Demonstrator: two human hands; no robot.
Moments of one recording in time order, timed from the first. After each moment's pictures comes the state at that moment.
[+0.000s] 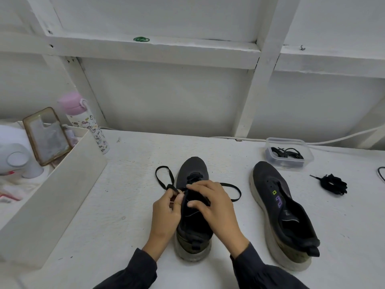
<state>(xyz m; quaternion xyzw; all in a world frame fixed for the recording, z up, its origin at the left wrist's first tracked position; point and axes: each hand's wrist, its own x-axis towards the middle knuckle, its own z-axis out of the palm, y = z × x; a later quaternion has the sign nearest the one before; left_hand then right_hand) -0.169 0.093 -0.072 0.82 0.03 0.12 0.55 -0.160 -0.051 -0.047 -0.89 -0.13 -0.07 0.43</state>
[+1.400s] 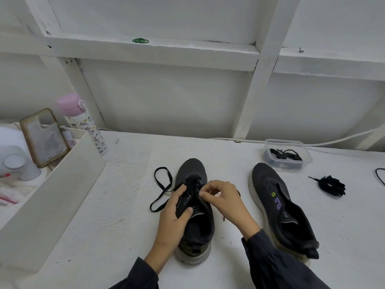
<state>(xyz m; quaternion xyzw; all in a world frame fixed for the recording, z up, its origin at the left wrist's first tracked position) -0.181 0.082 -0.071 0.76 0.05 -0.01 0.65 -0.133 -0.079 -0.036 -0.88 -0.05 0.06 0.47</state>
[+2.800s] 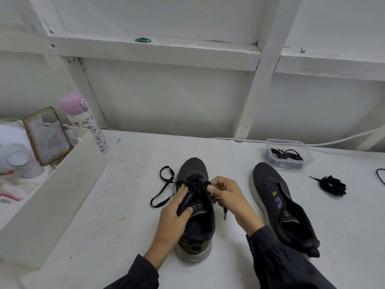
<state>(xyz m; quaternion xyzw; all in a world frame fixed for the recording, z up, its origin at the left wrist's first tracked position) -0.177 0.086 -0.069 0.80 0.05 -0.04 0.60 -0.129 -0.082 -0.031 -0.76 0.04 0.13 0.63</state>
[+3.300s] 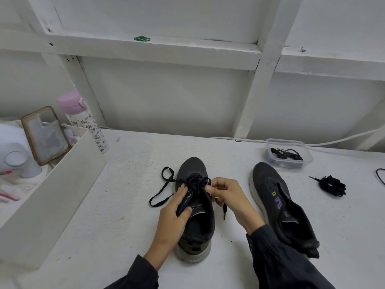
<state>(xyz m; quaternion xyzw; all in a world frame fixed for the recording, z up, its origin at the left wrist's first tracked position) -0.178 0.085 -0.069 0.80 0.05 -0.03 0.60 -0.126 -0.087 -0.034 -0.74 0.03 0.15 0.66</state>
